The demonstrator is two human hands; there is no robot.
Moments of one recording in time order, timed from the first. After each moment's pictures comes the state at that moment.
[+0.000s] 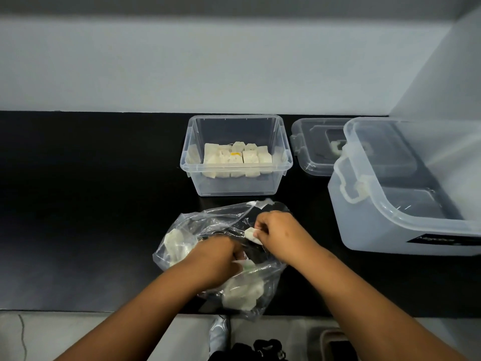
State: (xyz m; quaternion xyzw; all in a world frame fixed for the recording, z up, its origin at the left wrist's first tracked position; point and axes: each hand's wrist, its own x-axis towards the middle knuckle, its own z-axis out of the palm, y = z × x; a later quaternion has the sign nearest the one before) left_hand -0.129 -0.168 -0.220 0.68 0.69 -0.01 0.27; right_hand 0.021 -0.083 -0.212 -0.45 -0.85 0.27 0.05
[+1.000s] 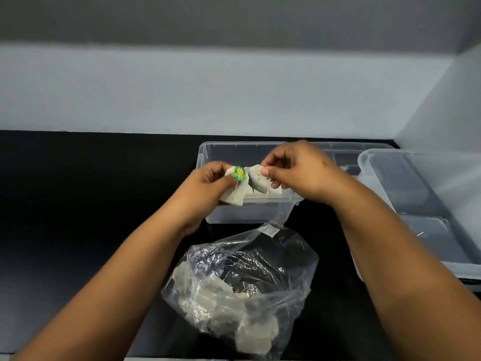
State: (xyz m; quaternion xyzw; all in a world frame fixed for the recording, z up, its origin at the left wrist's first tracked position) left_hand -0.191 -0.085 -0.119 0.41 0.57 0.53 0.47; right_hand -0.019 0.002 -0.077 -0.41 -0.83 0.34 0.18
